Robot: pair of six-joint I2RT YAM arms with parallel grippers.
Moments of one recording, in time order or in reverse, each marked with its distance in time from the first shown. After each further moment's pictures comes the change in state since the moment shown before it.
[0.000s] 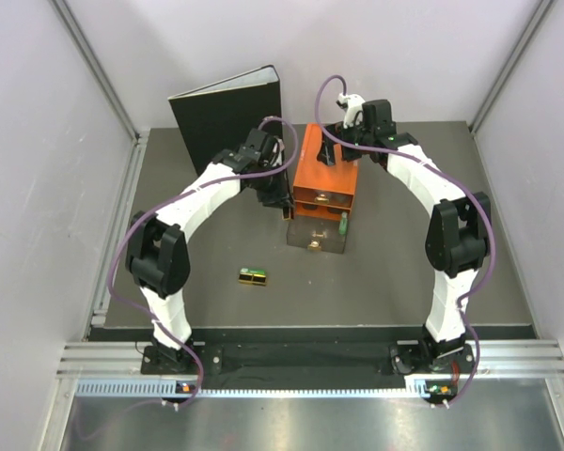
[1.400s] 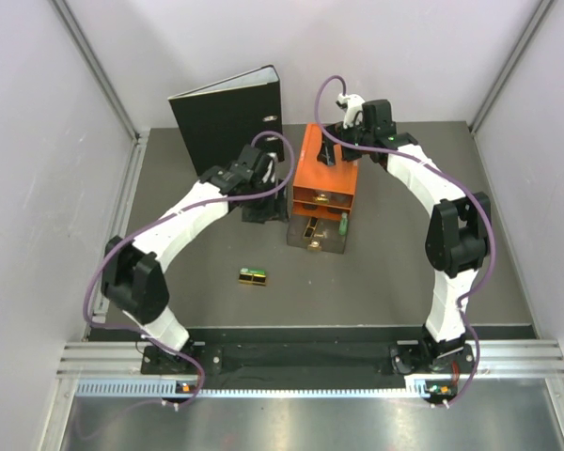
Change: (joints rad) left arm -0.062 -0.174 -0.134 -0.034 -0.126 0.069; right arm 0.000 0.000 0.000 -0.002 -0.003 -0.008
